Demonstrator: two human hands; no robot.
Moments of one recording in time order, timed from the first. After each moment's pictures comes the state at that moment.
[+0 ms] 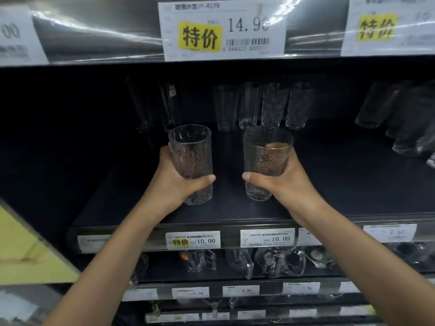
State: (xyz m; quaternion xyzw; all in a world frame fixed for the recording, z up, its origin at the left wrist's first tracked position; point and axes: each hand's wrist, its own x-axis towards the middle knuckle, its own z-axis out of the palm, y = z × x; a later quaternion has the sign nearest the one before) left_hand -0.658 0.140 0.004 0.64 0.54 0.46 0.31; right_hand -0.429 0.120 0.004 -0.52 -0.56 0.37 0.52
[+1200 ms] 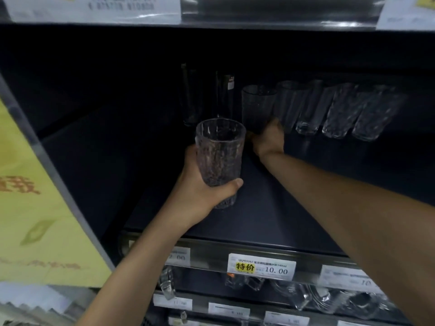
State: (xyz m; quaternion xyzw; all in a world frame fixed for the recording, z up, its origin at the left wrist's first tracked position) left_hand -0.729 0.159 -0.013 0.62 0.52 0.50 0.31; right_hand -0.571 0.328 -0.009 -0.65 -0.59 0.18 0.44
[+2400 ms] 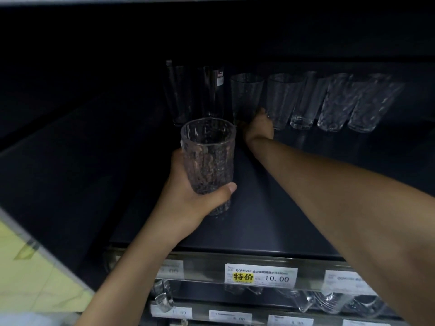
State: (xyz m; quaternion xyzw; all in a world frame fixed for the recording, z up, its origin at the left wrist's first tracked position) left_hand -0.727 0.154 -0.014 0.61 0.51 0.52 0.31; right_hand -0.576 0.363 -0.008 -0.70 -0.58 0.16 0.40
